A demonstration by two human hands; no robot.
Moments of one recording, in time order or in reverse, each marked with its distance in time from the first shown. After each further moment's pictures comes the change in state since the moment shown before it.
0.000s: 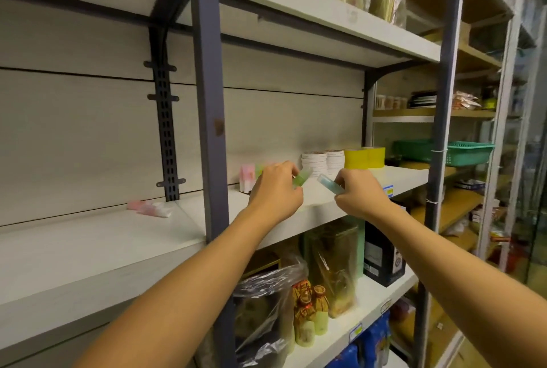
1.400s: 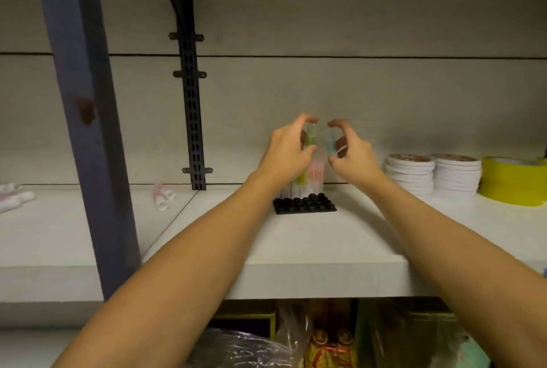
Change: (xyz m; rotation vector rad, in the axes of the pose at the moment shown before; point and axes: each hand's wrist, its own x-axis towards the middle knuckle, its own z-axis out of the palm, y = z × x) left_hand 0.177 -0.090 0.088 0.130 0.284 -0.179; right_hand 0.257 0.007 0.151 0.741 -0.079 -0.501
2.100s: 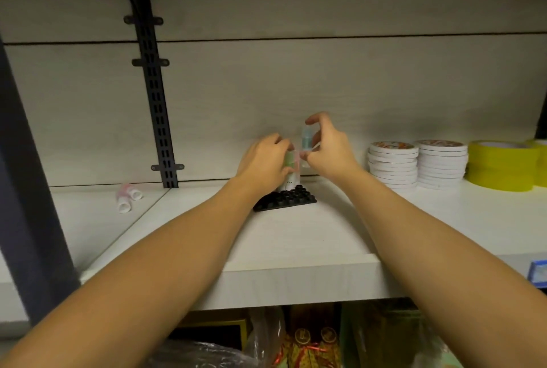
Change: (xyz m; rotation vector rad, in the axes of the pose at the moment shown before) left_hand 0.000 -0.037 0.045 0.531 -0.160 0.107; right_hand 0.008 0.021 0.009 0.099 -0.041 0.011
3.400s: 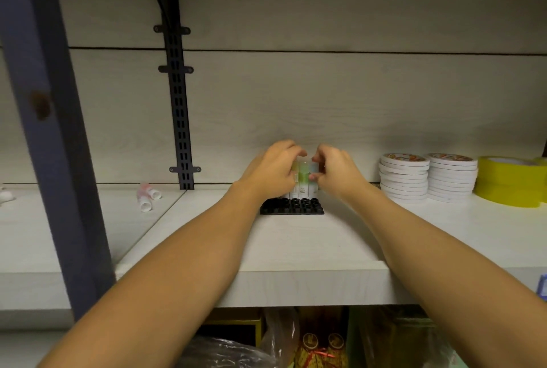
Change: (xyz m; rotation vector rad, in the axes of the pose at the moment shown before) left_hand -0.012 -0.011 -0.026 -0.116 -0.080 0.041; right_hand -0.008 -0.005 0.012 -0.289 -0.168 -0.013
